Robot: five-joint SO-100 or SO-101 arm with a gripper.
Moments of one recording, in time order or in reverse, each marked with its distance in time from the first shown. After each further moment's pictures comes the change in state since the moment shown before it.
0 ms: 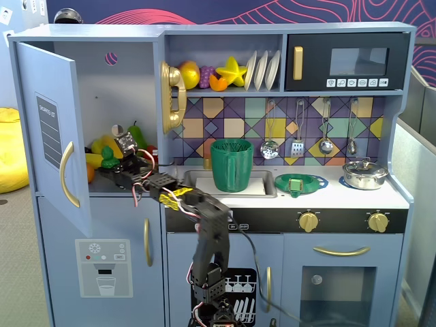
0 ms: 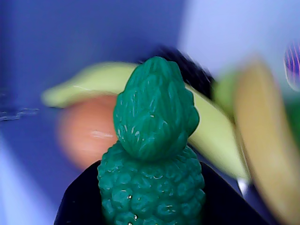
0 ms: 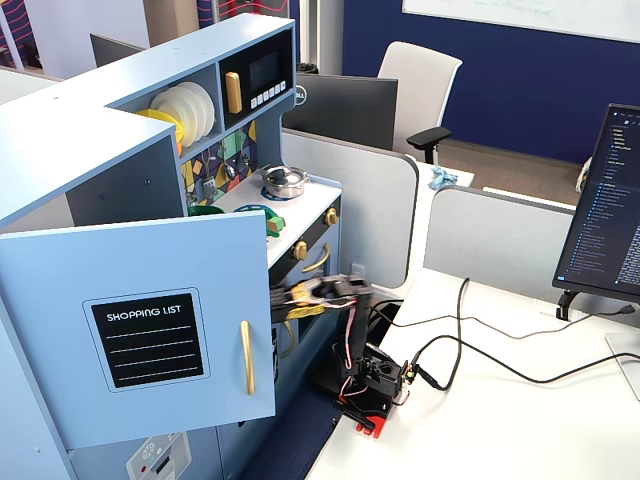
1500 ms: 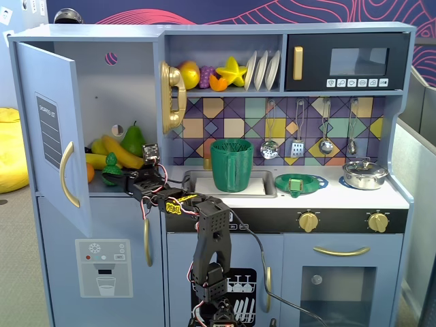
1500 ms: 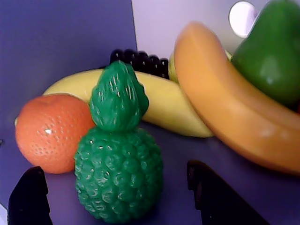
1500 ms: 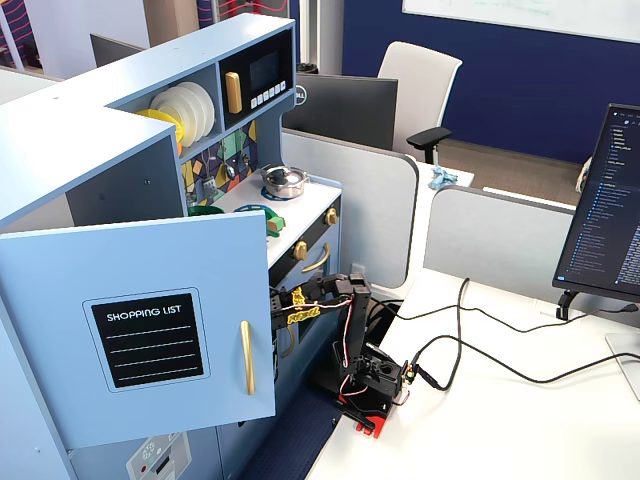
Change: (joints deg) arm 7.5 -8.2 10.9 -22.7 21.2
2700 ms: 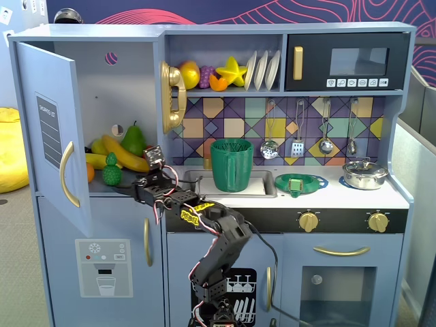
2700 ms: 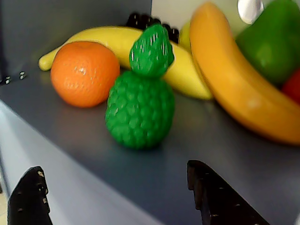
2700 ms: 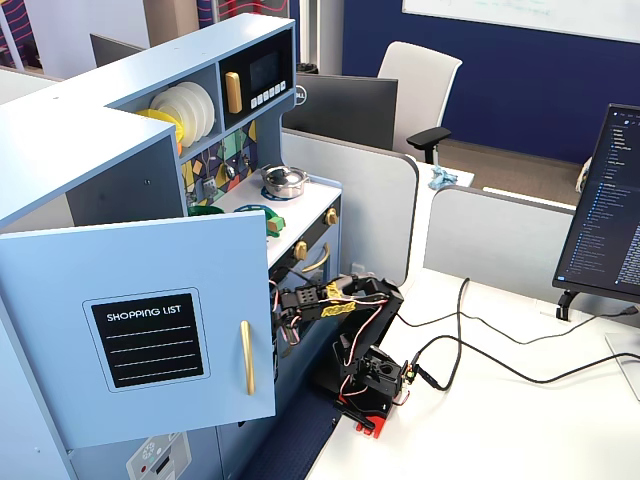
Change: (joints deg) arm -1.6 25.2 18.4 11.8 -11.6
